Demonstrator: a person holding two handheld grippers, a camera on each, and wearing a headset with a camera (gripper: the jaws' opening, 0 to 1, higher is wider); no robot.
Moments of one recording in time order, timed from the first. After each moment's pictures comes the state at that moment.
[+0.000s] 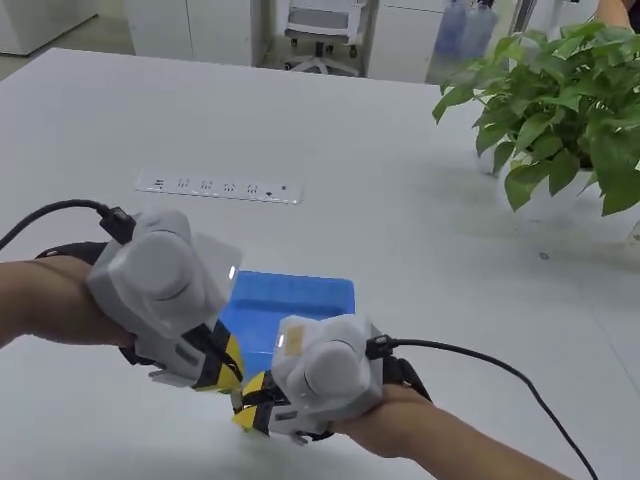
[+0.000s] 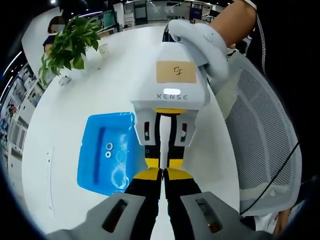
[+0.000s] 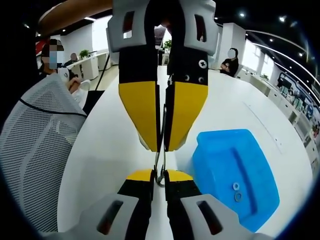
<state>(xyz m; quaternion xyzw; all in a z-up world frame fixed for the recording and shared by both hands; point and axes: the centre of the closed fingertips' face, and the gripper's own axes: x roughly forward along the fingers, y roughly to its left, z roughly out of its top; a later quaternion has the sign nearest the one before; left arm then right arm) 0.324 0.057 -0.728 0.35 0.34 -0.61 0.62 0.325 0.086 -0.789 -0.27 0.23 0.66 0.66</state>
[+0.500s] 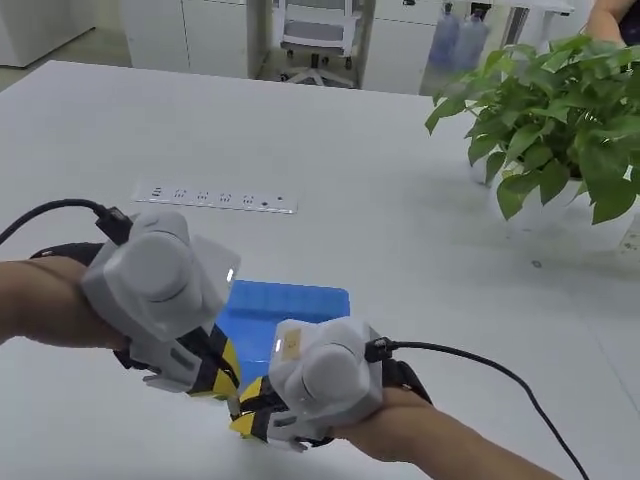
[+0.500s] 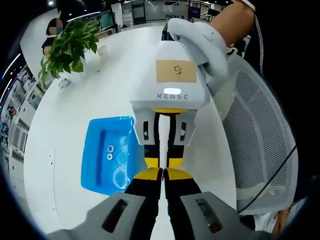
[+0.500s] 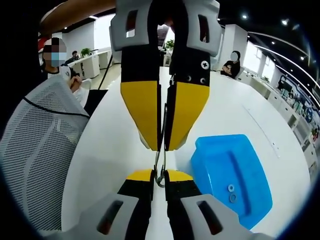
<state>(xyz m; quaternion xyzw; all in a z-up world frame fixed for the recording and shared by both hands) 0.322 0.056 -0.711 0.36 0.34 -0.61 0.62 0.322 0.083 -0.772 -0.28 0.22 0.66 0.66</state>
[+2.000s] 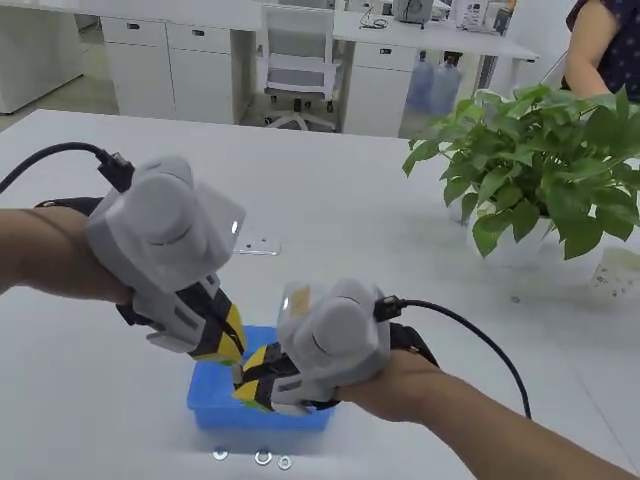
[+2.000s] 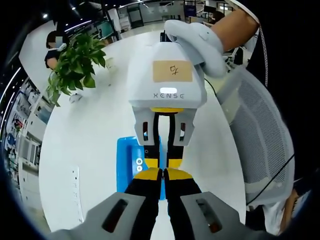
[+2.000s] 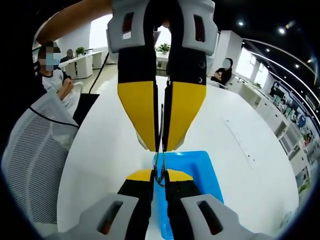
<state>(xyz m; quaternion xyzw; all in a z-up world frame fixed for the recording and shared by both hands) 0.370 0.044 -0.651 0.39 0.30 -0.61 0.62 0.379 0.074 -0.712 -0.29 0.19 0.64 0.68</state>
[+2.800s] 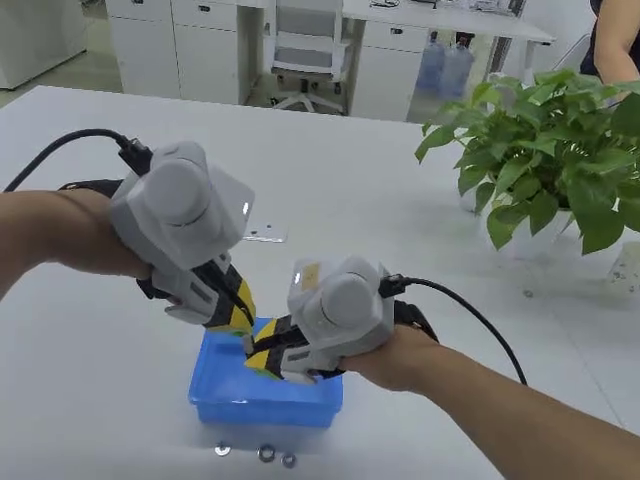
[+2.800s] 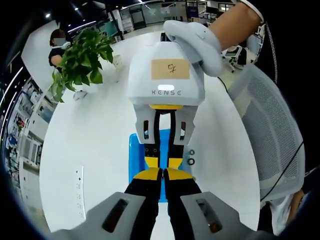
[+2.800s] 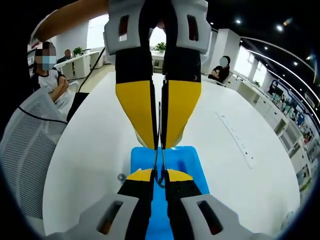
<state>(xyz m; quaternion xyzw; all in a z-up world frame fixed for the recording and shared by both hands) 0.412 0.049 -0.674 0.39 0.29 -0.60 0.63 0.420 0.076 -0.734 -0.29 0.20 0.64 0.69</state>
